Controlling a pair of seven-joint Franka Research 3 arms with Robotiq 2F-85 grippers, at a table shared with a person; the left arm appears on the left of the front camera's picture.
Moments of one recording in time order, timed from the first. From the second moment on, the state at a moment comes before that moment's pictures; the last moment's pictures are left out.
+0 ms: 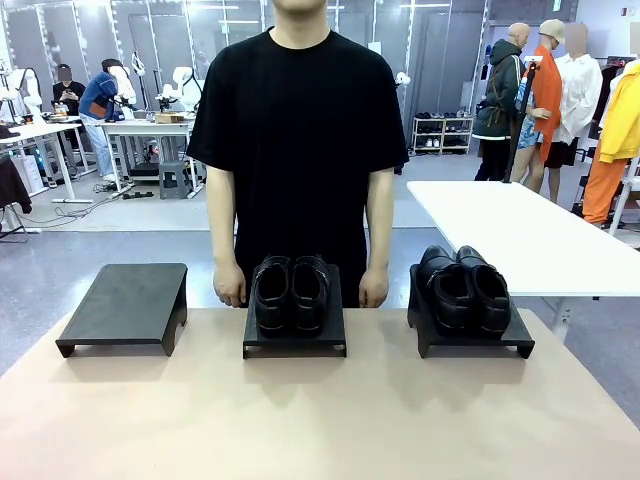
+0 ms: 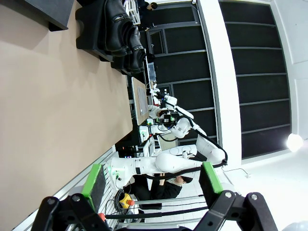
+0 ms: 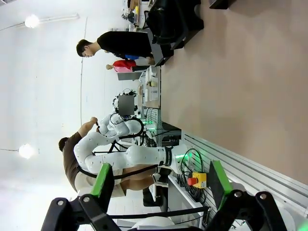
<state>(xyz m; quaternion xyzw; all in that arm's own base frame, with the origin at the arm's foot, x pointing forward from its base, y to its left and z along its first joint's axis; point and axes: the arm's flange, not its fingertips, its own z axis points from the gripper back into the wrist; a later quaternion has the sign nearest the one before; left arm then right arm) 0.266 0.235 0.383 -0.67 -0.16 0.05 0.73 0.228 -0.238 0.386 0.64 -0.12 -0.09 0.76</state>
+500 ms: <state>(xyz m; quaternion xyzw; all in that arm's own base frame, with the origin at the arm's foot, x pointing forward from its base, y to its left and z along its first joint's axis) 0.266 0.235 0.383 -0.67 -0.16 0.05 0.73 0.228 -0.238 0.386 0.64 -0.12 -0.09 0.76</state>
